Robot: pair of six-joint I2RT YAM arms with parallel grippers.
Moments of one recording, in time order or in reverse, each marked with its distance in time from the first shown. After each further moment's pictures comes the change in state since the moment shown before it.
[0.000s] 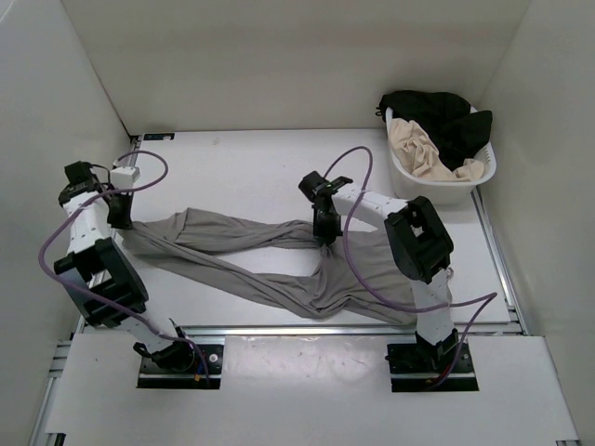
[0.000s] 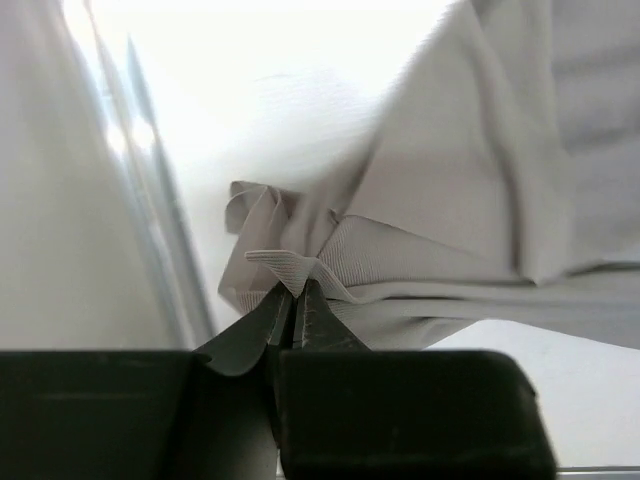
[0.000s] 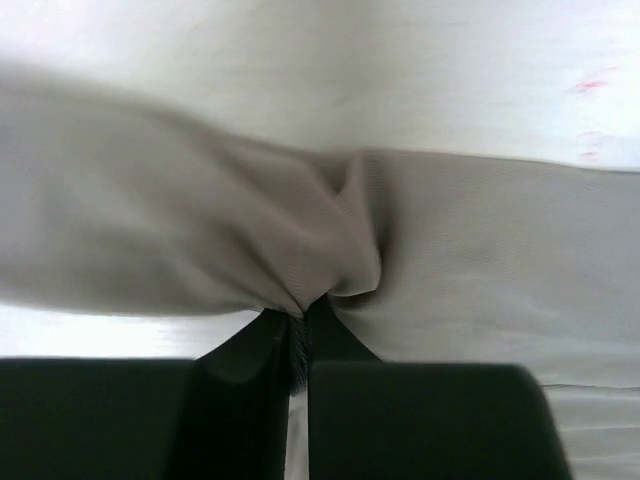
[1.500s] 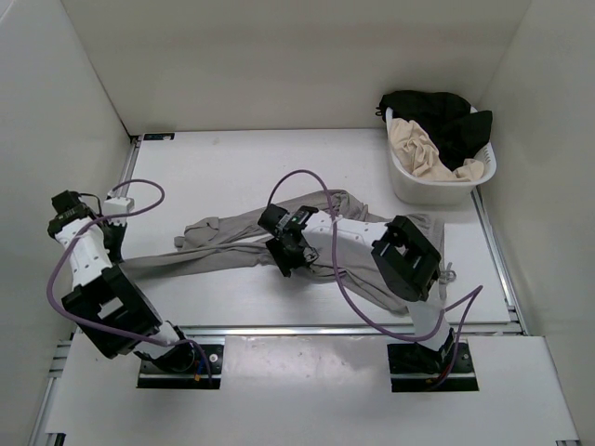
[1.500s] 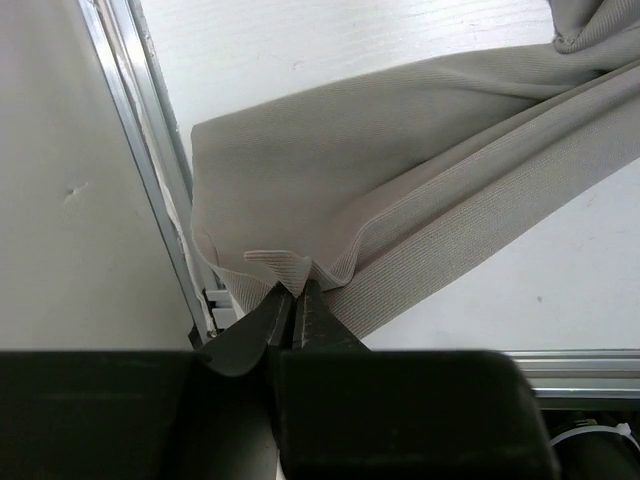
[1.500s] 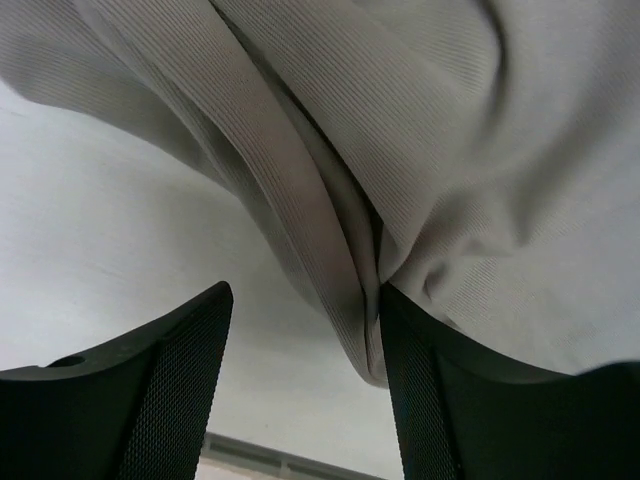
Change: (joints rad) left arm 0.141 -0.220 -0.183 -0.145 -0.074 0.163; right arm 0.282 -0.060 -0.019 0.025 -0.032 -0.268
